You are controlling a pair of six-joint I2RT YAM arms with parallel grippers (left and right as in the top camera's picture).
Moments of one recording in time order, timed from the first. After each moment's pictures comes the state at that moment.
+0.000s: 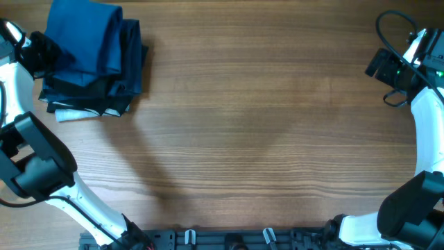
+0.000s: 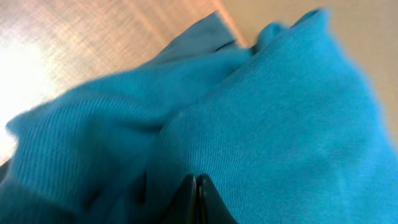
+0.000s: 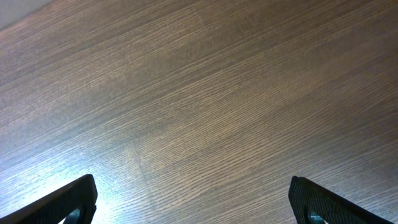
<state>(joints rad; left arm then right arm) 0.51 2.10 1.71 -0.45 0.39 -0.54 -0.36 1.62 1.33 -0.63 -0.01 0.14</state>
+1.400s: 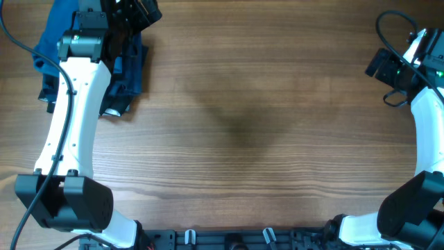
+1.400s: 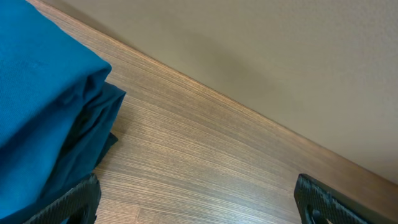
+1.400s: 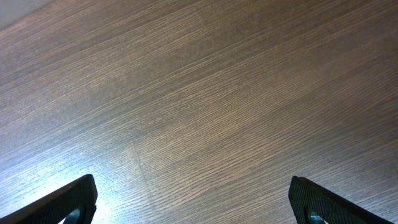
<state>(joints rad) -0.06 1.74 1.71 -0.63 0.08 -0.56 -0.36 1.62 1.33 -0.63 -0.01 0.14</state>
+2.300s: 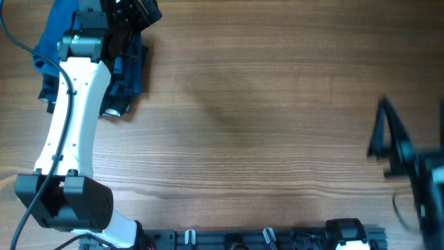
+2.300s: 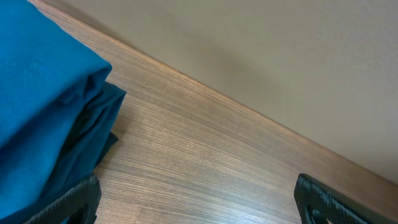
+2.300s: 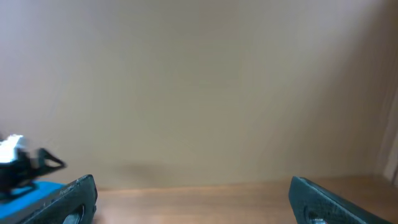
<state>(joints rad) -0.06 1.74 1.71 -0.63 0.07 -0.56 0.06 0.53 1.27 -0.65 -0.01 0.14</state>
